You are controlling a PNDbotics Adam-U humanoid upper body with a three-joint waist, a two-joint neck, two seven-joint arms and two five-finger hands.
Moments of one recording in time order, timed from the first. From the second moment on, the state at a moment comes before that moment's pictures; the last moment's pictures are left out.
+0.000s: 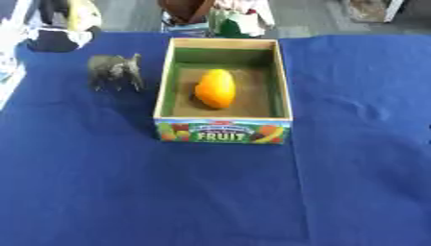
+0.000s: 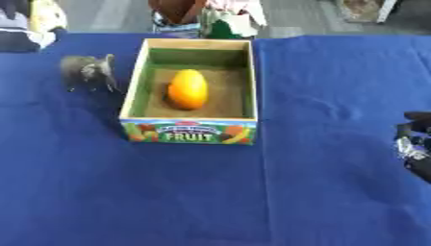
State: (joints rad) left arm -0.65 0.85 -0.11 -1.60 -0.44 0.15 0.06; right arm -0.45 -0.26 -0.17 -1.38 0.07 -0.24 0.18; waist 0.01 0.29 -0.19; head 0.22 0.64
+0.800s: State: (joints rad) left arm -0.88 0.59 -0.31 -1.36 -0.63 0.06 -0.16; right arm -0.47 -0.23 -0.13 -1.38 0.06 -0.24 0.22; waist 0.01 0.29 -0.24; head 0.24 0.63
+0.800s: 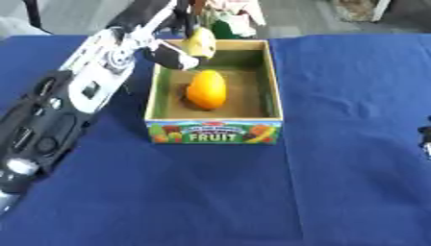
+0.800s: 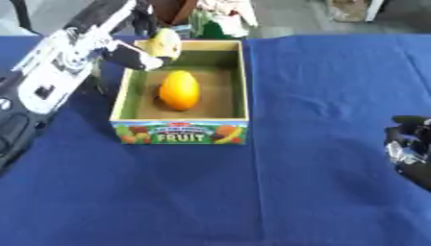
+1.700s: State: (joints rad) left arm -0.82 0.62 -0.21 -1.44 -0.55 0.08 -0.06; right arm -0.47 -0.22 -0.12 -1.38 0.06 -0.24 0.24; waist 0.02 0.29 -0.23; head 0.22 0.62
